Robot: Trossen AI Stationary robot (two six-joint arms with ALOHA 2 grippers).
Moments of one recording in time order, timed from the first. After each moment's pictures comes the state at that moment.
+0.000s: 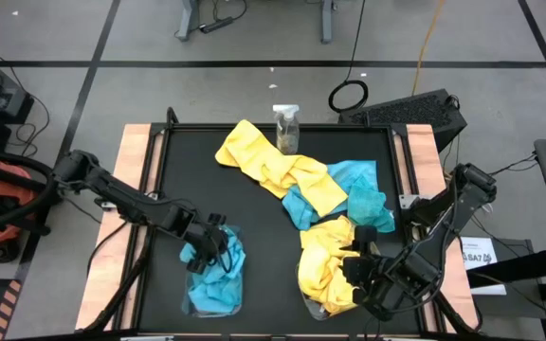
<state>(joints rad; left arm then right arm) -0.39 1.35 0.75 -0.49 0.04 -0.07 0.83 1.57 1.42 -1.19 0.66 0.72</state>
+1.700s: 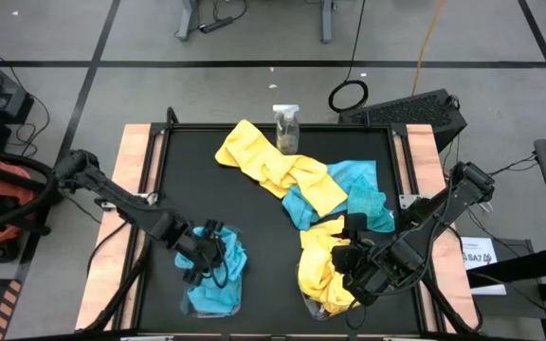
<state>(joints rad) -0.53 1.36 0.92 -0.62 -0.07 -0.20 0.72 1.57 1.42 -1.18 0.68 0.55</state>
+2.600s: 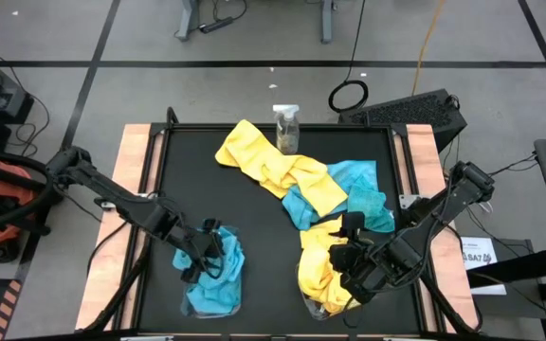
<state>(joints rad) -0.50 1.25 0.84 -0.48 0.01 -0.26 0.70 1.57 1.42 -1.15 0.69 0.51</state>
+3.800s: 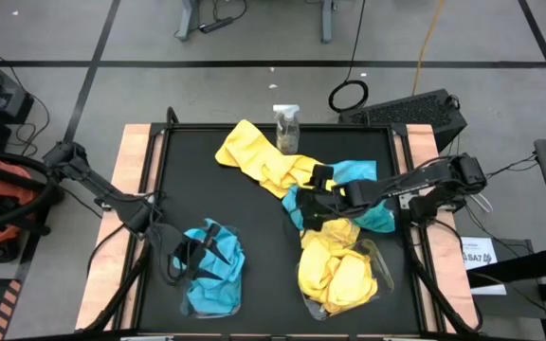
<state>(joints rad) -0.60 1.12 0.71 0.00 -0.08 0.07 0.13 1.58 1.12 -0.59 0.57 0.06</state>
